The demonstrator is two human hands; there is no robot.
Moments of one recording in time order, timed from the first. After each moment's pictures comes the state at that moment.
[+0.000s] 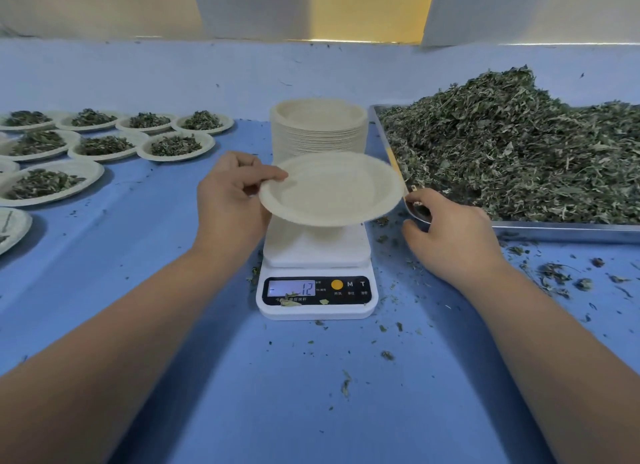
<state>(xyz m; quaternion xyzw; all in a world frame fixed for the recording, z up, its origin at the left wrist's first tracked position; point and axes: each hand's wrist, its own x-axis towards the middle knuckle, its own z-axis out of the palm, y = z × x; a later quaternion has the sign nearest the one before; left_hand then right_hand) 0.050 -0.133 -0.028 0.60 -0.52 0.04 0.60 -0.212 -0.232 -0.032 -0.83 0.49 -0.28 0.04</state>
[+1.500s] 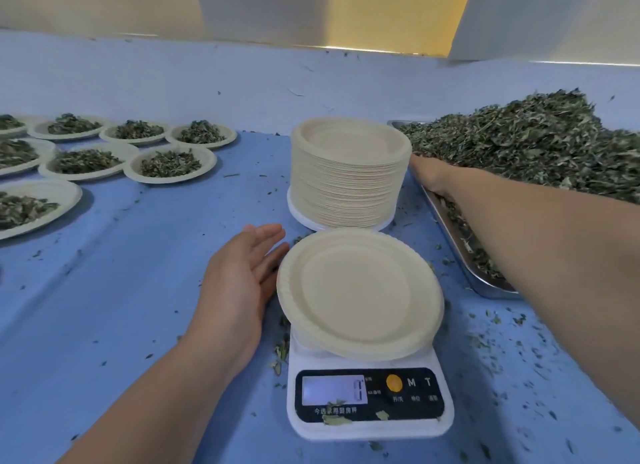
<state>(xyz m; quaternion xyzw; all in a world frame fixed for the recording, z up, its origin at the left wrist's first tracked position) 0.072 -0.140 -0.043 0.53 -0.19 -0.41 0.72 -0.088 -0.494 -0.018 -0.74 0.59 -0.12 0.31</state>
